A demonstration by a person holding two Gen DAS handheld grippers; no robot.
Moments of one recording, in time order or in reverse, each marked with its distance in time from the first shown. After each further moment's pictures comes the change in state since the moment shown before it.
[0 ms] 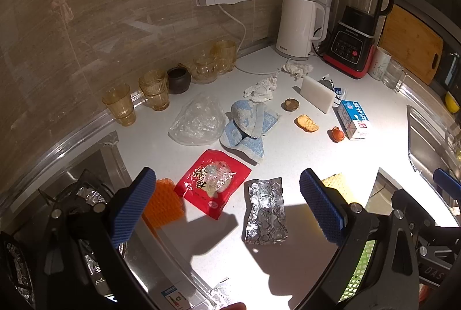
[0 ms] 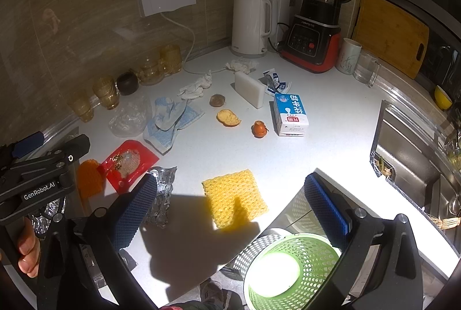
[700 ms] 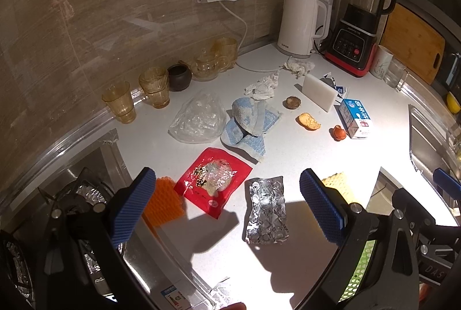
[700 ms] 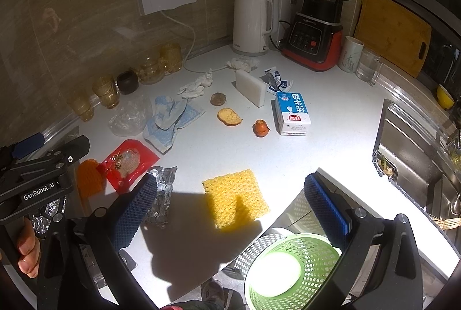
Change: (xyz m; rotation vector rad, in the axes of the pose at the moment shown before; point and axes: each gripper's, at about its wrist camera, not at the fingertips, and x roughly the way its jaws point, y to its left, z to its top) left arm 0.005 0.003 0.000 -0.004 0.015 -0.003; right arm 0.004 0.003 -0.001 -0.003 0.008 0.001
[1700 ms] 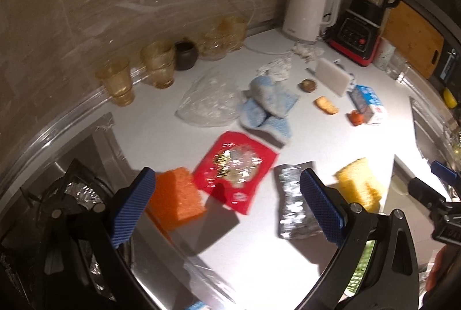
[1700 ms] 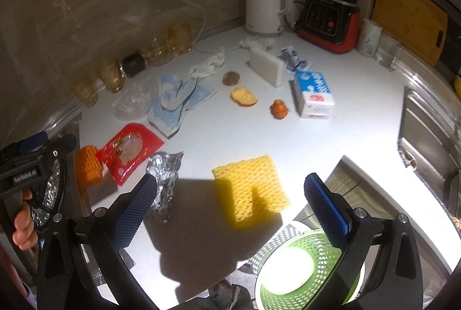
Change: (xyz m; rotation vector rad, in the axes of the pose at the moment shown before) left arm 0.056 0.068 -0.020 -0.001 0.052 -0.072; right arm 0.051 0.008 -0.018 -0.003 0.069 0.073
